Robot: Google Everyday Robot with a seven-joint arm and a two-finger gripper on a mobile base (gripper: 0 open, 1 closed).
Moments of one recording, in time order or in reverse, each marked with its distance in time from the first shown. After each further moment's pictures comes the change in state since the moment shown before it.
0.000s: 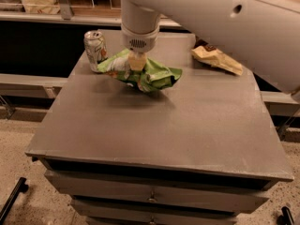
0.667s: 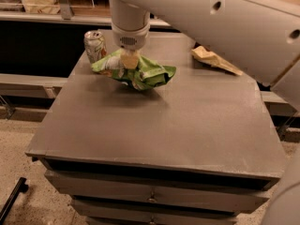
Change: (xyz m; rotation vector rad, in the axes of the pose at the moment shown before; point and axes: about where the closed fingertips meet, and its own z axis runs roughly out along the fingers) arm -0.018 -0.004 0.003 -0.007 0.026 -0.011
